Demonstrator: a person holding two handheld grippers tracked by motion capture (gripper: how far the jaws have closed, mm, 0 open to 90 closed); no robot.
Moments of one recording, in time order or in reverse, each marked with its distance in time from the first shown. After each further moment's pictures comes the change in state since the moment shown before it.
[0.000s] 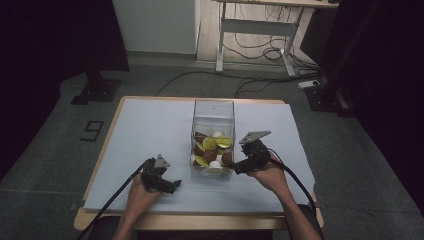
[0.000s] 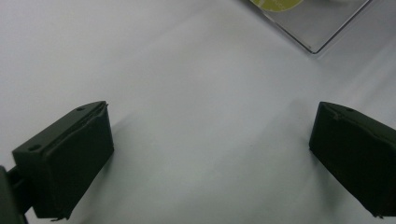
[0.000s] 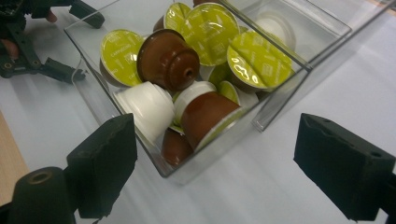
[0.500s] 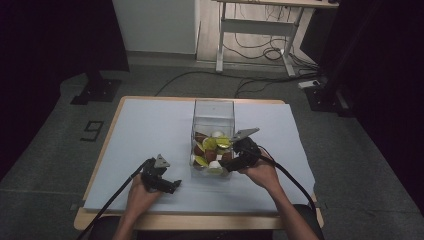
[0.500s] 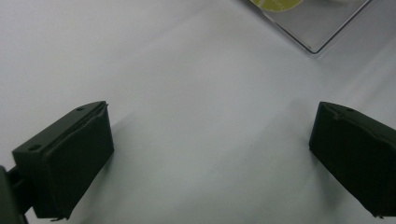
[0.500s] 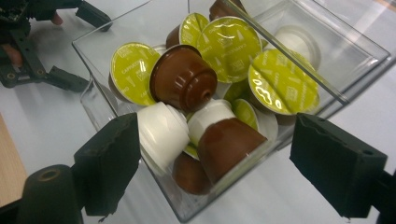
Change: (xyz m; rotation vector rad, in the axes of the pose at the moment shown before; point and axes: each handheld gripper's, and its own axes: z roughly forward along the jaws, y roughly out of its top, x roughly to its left) left arm 0.000 0.000 0.000 -0.001 0.001 -0.001; right arm 0.011 0.018 0.018 0.026 0.012 -0.023
